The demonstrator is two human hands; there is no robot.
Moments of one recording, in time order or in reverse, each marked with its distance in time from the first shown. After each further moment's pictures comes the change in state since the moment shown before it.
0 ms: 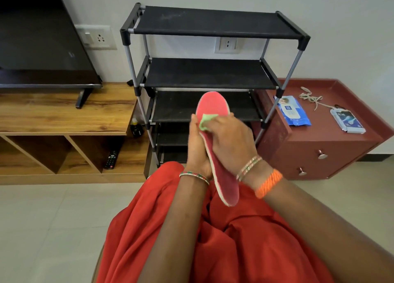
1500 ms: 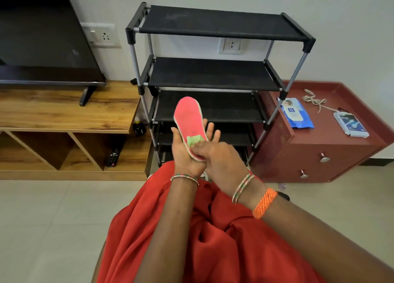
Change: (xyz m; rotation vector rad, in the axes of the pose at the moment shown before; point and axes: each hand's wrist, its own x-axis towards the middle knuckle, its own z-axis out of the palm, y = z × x) left_hand 0.004 0.013 -0.034 -0.322 0.141 0.128; right_hand -0.023 -0.012 0.023 0.212 -0.378 0.051
